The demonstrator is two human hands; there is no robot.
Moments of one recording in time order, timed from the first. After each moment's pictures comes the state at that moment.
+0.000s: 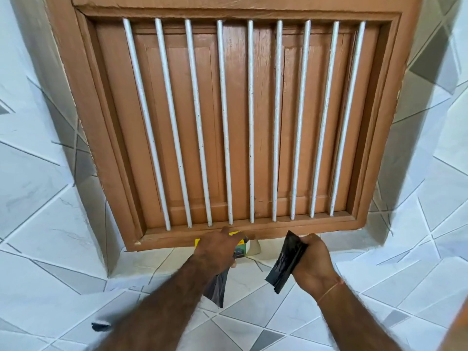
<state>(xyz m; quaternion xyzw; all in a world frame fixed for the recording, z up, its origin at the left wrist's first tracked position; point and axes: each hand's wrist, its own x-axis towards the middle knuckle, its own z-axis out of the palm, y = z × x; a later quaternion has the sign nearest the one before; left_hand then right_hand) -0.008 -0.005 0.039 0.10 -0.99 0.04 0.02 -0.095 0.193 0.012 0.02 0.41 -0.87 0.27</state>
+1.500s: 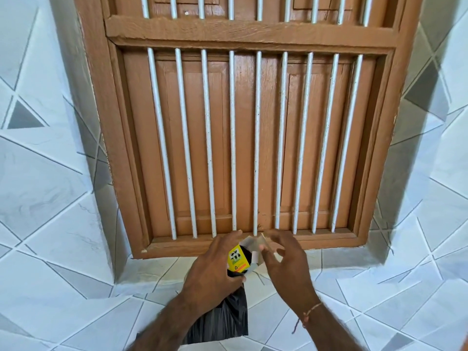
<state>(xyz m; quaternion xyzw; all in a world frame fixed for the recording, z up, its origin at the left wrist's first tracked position) 0.069 0.024 0.053 0.07 -0.94 -0.22 0.27 -0.028 0.171 0.049 -0.32 0.74 -0.57 -0.13</state>
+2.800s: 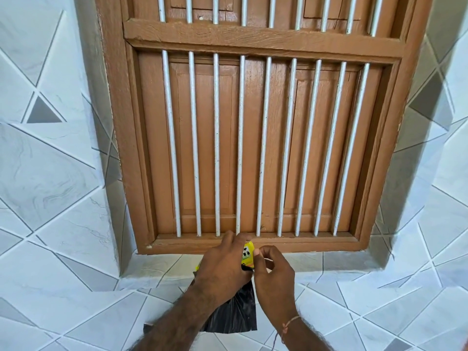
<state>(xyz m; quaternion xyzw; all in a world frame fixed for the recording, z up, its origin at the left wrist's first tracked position) 0.065 0.041 0.067 0.12 -0.95 -0.13 0.26 0.006 0.141 0.029 -0.23 0.72 -0.64 -0.11</state>
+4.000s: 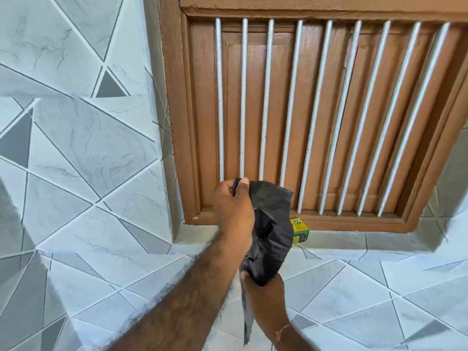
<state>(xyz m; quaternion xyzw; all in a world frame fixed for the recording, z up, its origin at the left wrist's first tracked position) 0.117 0.010 0.135 0.28 -0.55 -0.63 0.46 0.104 0.077 -0.031 -0.17 0.73 -0.66 0.07</state>
